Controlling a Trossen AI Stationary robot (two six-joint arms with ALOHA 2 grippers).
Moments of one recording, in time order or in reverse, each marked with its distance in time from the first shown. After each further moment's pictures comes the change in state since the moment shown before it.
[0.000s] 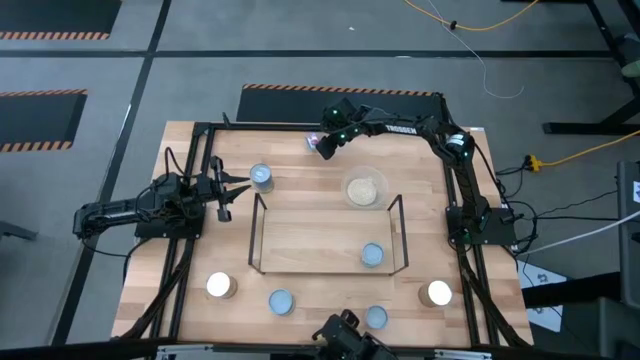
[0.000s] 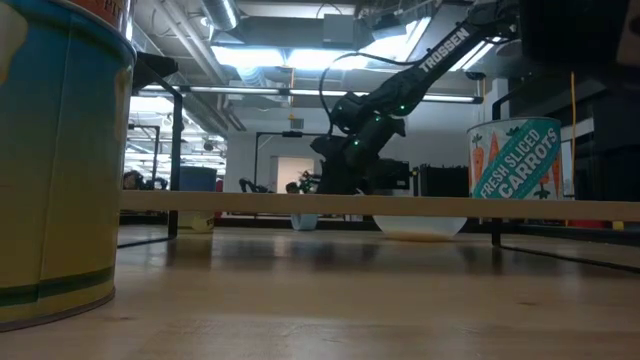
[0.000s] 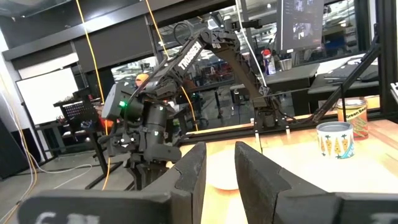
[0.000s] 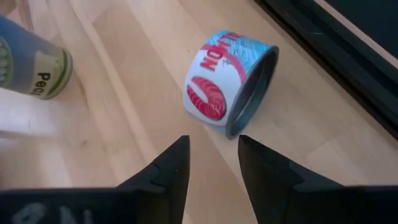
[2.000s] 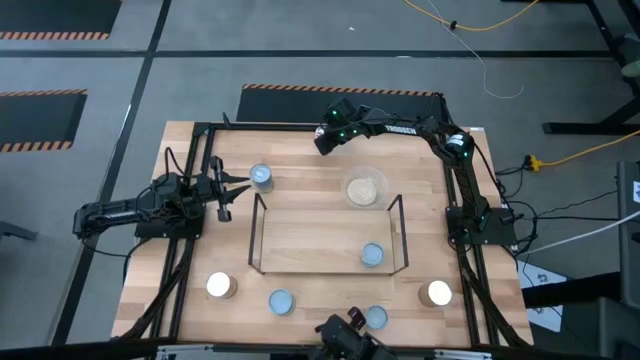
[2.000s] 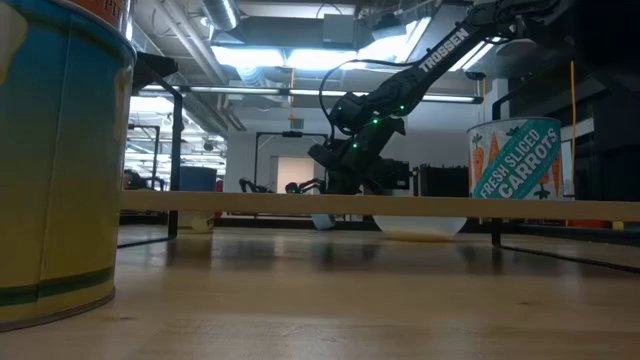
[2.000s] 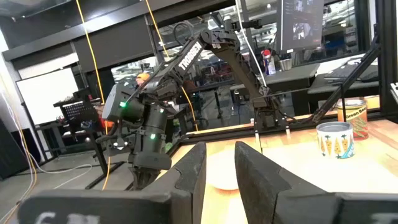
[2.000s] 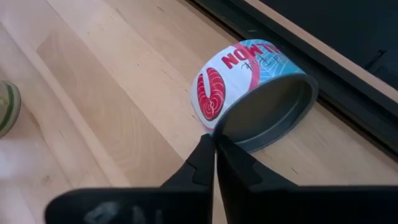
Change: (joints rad) left arm 0.000 0.000 0.000 0.000 0.000 0.000; right arm -0.002 0.002 0.000 -0.003 0.158 0.132
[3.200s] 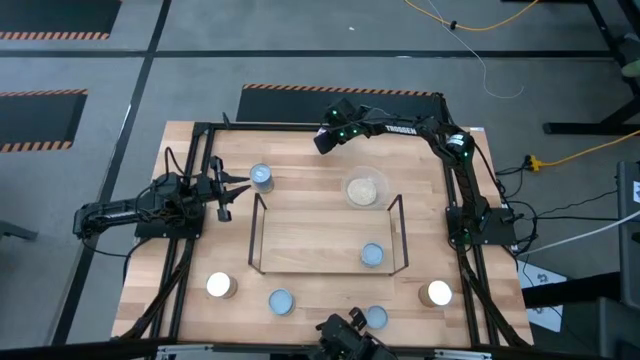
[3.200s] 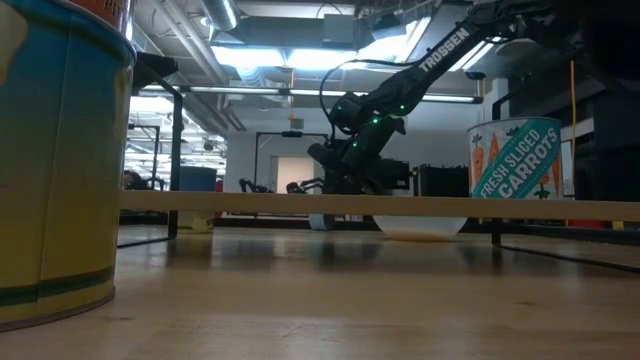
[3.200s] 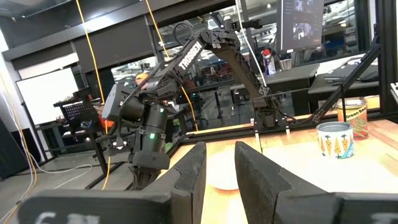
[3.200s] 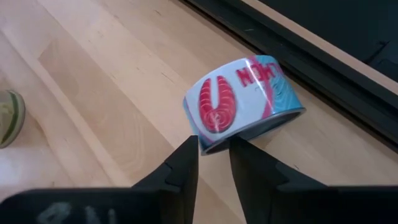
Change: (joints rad) left arm 0.000 0.000 0.000 0.000 0.000 0.000; right arm 0.000 -0.002 0.000 0.000 0.000 0.051
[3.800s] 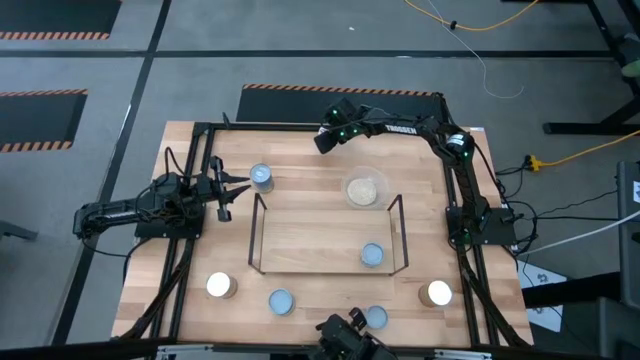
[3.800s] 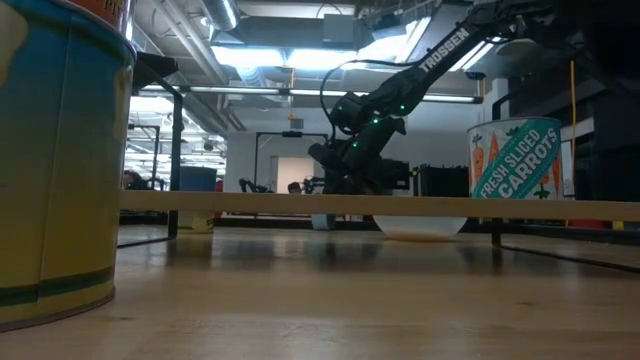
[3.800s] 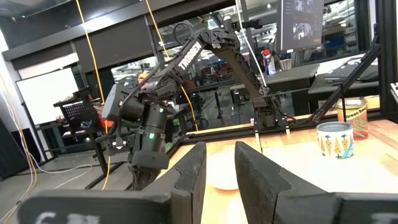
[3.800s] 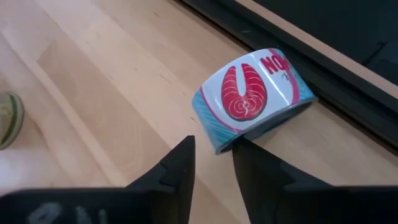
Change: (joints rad) left arm 0.000 0.000 0.000 0.000 0.000 0.000; right arm 0.000 0.000 0.000 0.001 -0.001 0.002
